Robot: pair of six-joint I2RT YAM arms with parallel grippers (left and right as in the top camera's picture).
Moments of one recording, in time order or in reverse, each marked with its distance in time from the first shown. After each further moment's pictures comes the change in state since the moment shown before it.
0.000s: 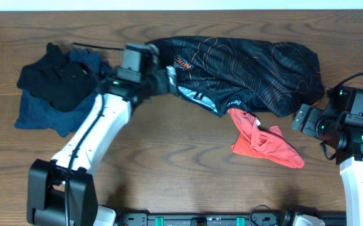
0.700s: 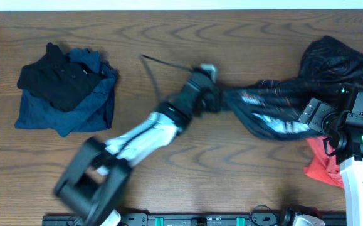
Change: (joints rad) left arm -0.296 0.112 -0.132 0.603 -0.094 -0.117; right arm -0.001 -0.003 0.000 0.078 0.237 0.089
